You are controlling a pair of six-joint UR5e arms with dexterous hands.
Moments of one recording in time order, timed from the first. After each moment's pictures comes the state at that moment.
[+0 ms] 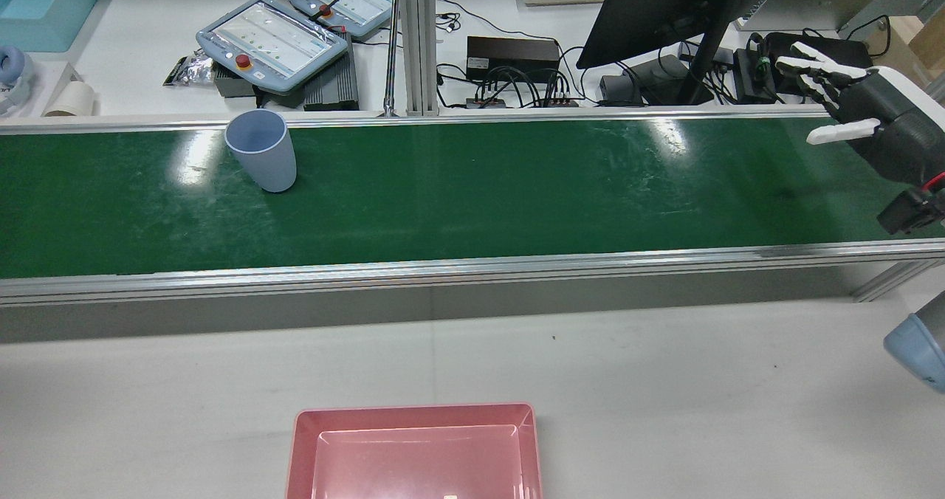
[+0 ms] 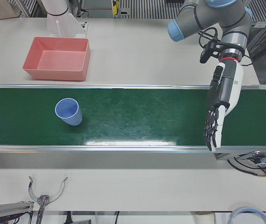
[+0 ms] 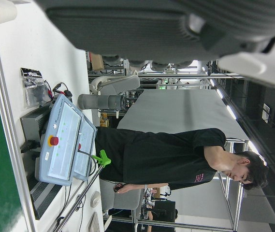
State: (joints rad) left arm -1.45 -1.68 -1.81 0.25 1.79 0.00; right arm 1.15 -1.57 1.81 -3.17 -1.34 -0.41
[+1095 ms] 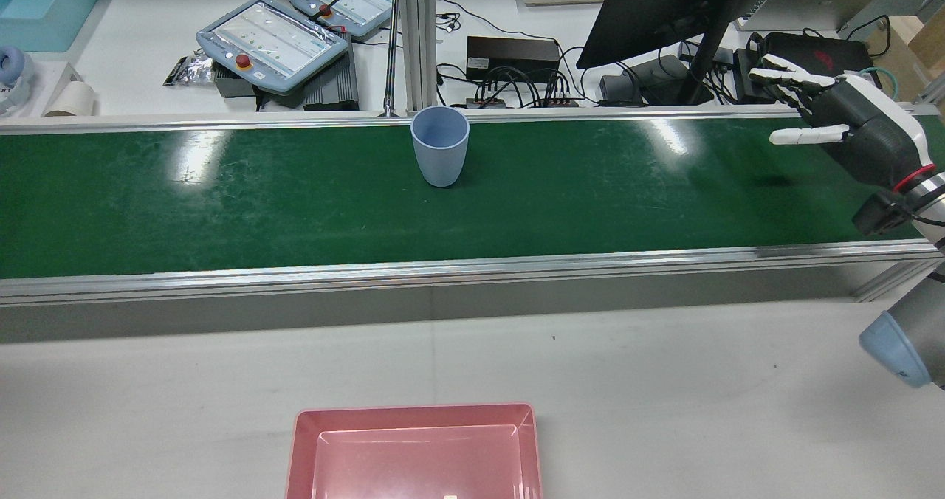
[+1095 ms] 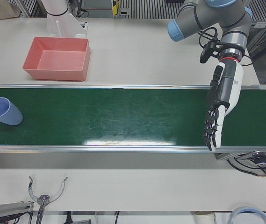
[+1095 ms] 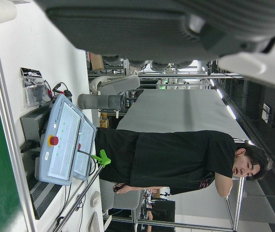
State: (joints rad) left arm -1.45 -1.68 -1.81 0.25 1.79 0.00; right arm 1.12 -1.53 1.76 -3.17 -1.34 -0.42
